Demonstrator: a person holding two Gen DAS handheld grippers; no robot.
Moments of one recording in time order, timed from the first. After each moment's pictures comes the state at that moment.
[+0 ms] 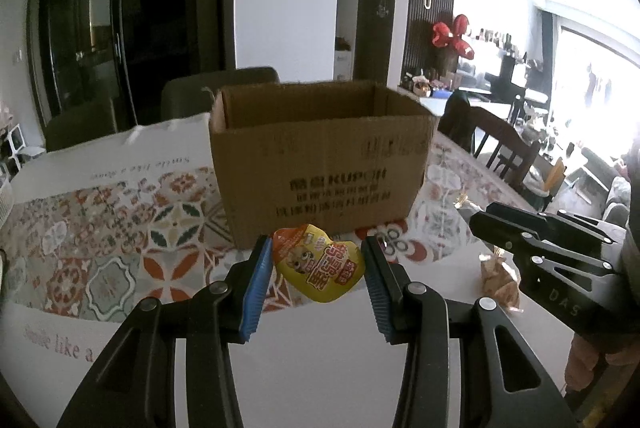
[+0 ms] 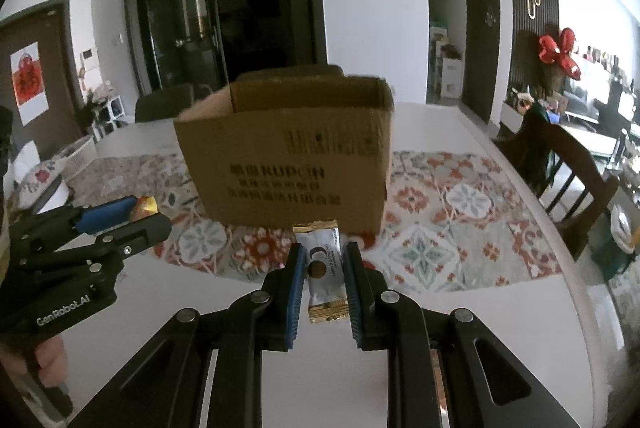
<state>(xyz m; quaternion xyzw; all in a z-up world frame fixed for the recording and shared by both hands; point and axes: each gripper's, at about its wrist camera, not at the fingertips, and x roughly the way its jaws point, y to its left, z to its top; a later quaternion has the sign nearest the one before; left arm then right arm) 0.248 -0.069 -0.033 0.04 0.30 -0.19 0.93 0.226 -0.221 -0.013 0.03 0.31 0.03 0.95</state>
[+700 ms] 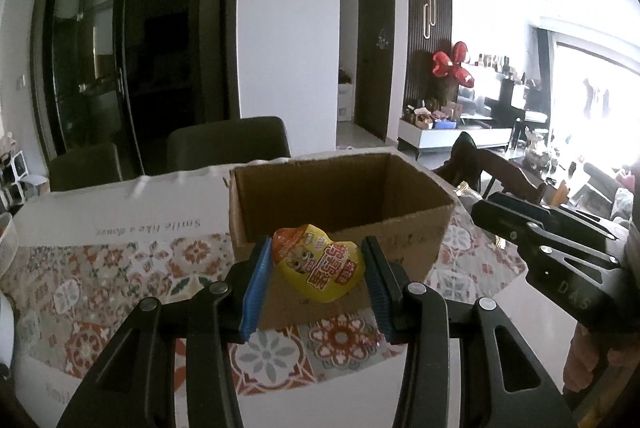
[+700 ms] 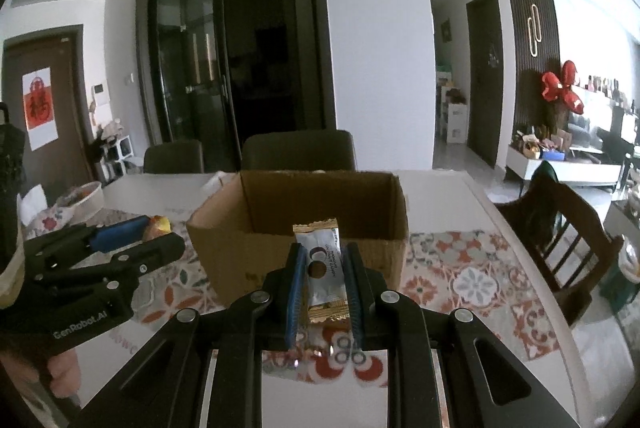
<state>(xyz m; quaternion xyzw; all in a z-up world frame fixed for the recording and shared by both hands) 0.292 -0.064 0.018 0.04 0.24 -0.19 0.95 0.266 -0.219 0.046 0.03 0.22 0.04 0.97</state>
